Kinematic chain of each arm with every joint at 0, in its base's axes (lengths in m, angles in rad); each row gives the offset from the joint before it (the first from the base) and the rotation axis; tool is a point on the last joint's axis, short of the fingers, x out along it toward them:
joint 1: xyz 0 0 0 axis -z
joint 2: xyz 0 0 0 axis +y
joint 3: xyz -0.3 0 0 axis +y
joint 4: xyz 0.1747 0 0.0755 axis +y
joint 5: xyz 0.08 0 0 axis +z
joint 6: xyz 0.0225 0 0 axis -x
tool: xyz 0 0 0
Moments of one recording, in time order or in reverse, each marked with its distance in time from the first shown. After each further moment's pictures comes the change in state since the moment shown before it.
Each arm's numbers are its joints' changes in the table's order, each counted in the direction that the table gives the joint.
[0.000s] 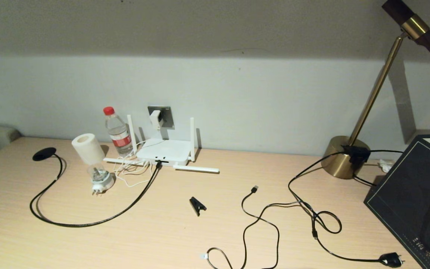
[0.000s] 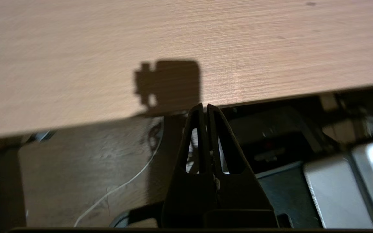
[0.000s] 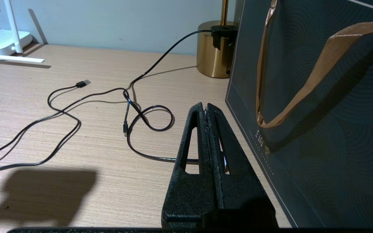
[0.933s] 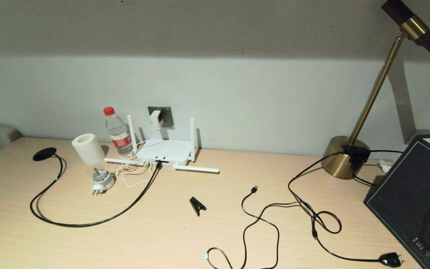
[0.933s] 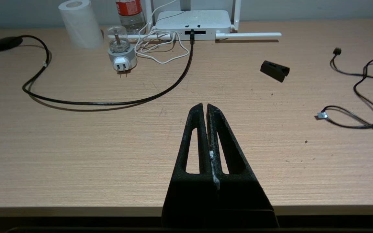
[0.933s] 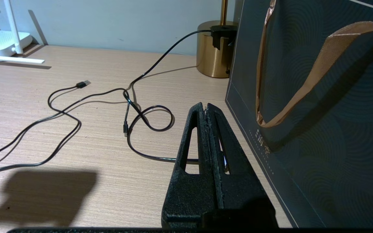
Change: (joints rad) left arm -0.182 -0.628 0.029 -0.054 -0.054 -0.020; right arm 0.000 0.000 0.000 0.001 -0.001 -0.004
